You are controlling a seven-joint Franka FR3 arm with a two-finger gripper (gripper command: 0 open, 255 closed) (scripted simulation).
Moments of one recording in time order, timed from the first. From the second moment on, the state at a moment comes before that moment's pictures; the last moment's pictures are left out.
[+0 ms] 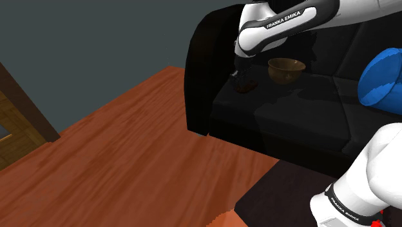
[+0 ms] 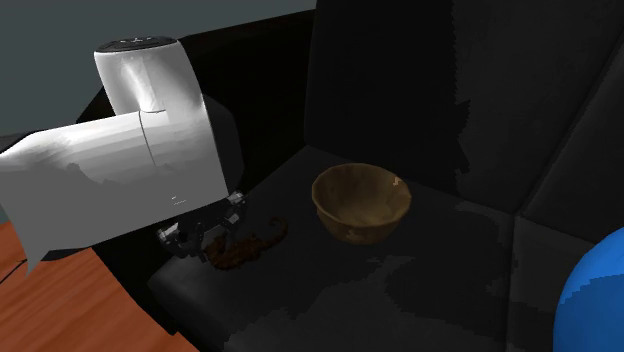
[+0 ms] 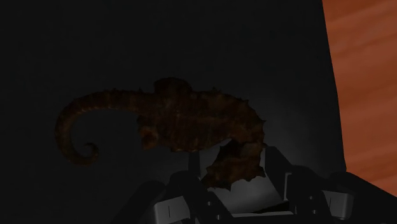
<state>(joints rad) 0.13 -0.06 -0.20 -2.14 -0.04 2.16 -0.20</state>
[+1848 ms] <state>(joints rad) 0.13 -0.11 -0.19 -1.85 -0.04 1.83 -0.20</state>
